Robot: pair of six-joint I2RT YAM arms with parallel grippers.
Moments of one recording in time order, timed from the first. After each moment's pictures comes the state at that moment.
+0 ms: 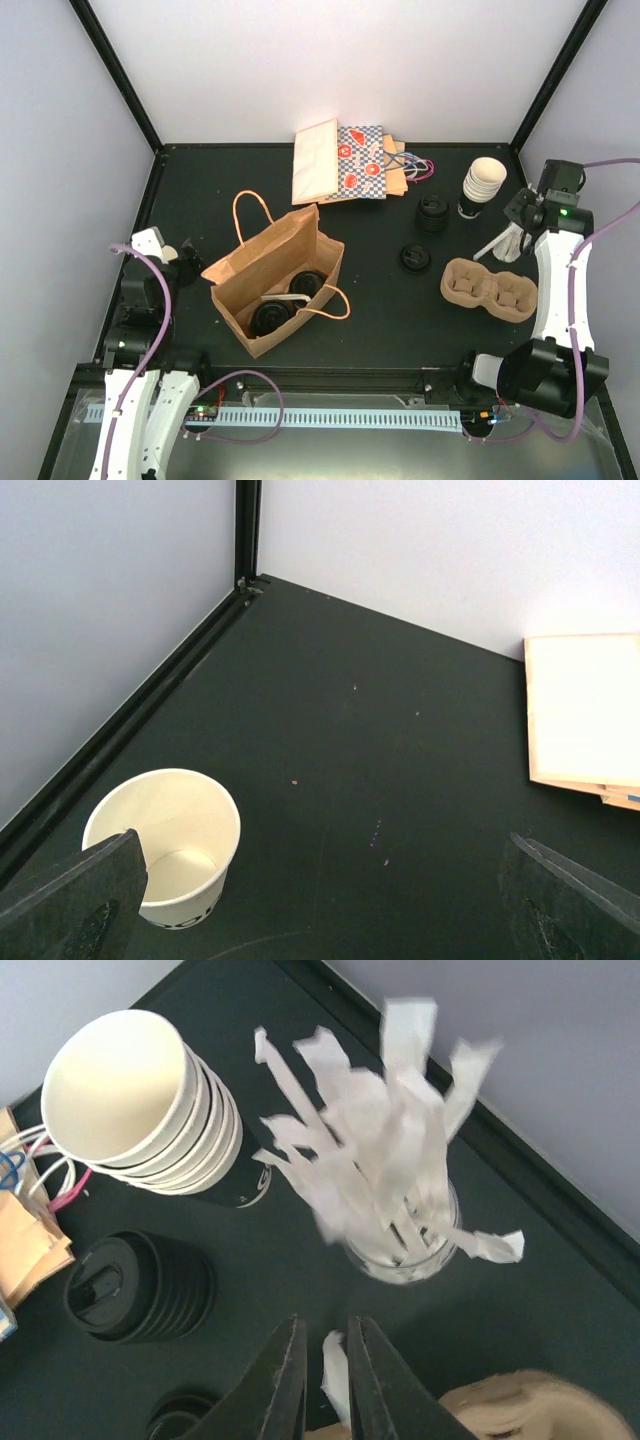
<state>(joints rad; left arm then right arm) -0.05 0.42 0.71 -0.69 -0.26 -0.33 -0.29 1.24 1.28 -0.87 0.09 0.43</state>
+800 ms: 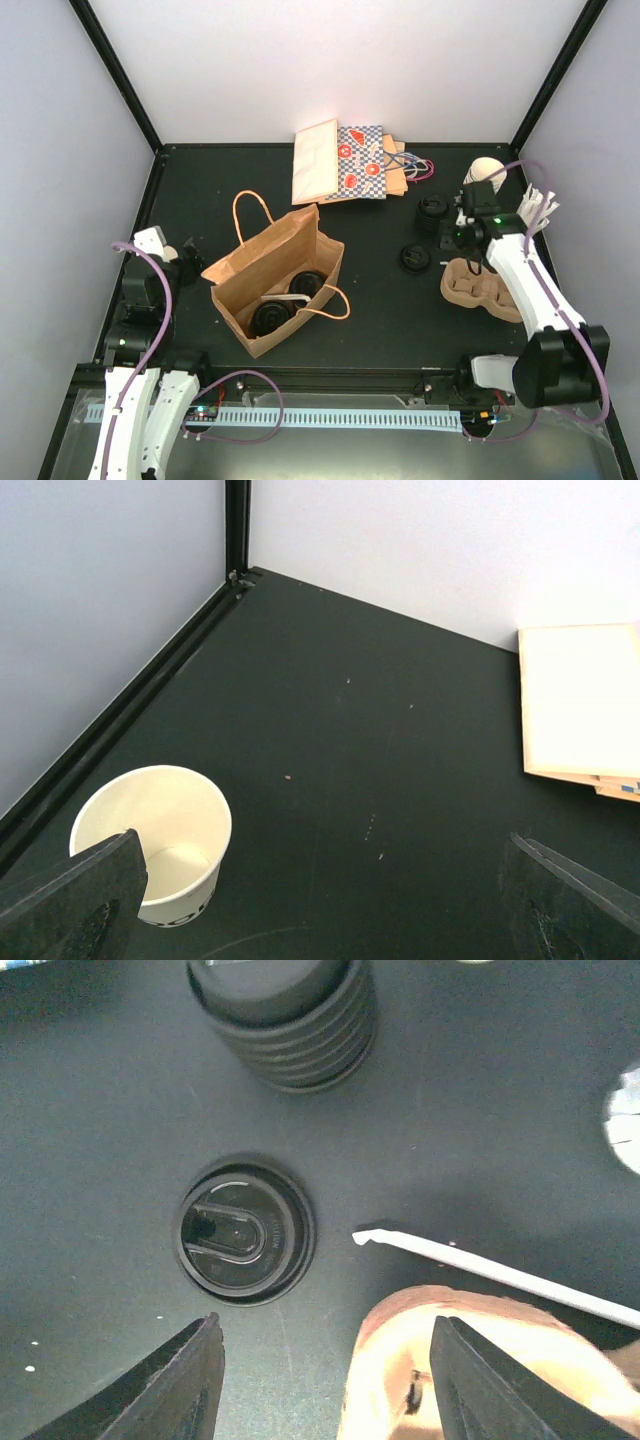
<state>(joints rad) -0.05 0.43 0.71 -0.68 -0.24 -0.33 0.08 1.24 1.04 -0.86 0.02 0.29</state>
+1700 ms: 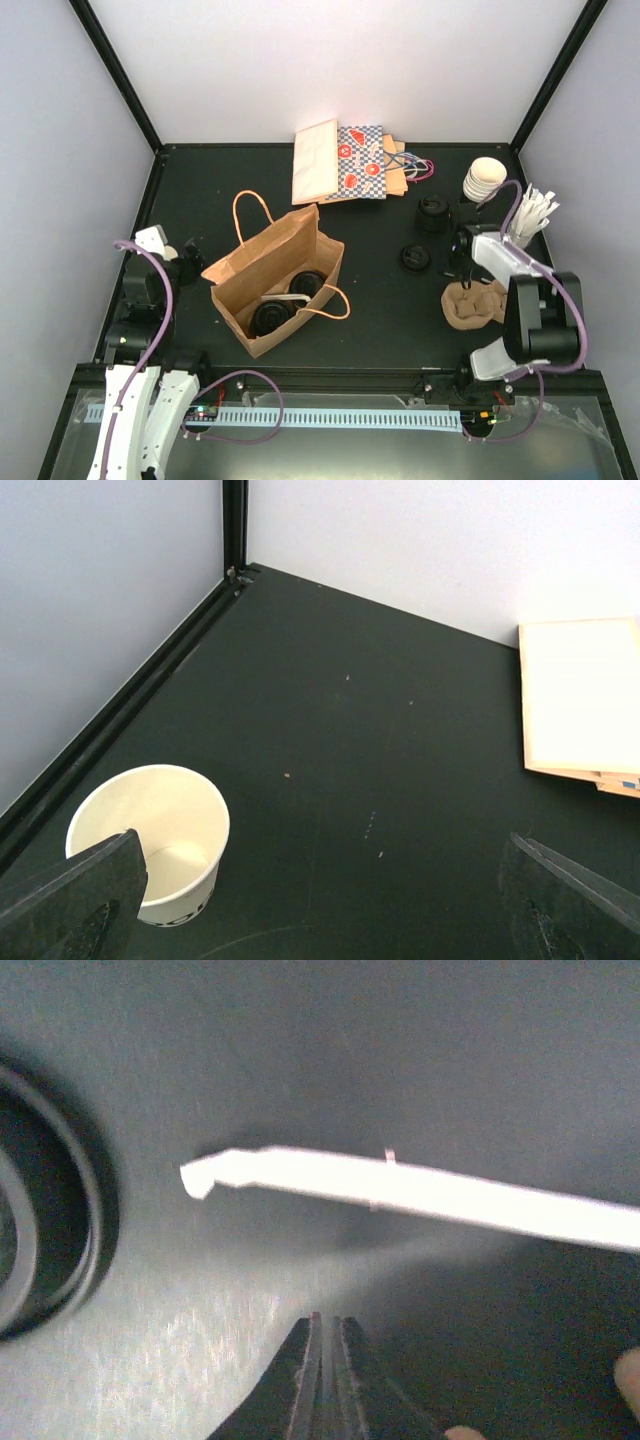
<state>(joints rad) -0.05 0.44 0.71 -0.68 -0.24 -0.33 0.07 1.55 0.91 -0.72 0.15 0.35</state>
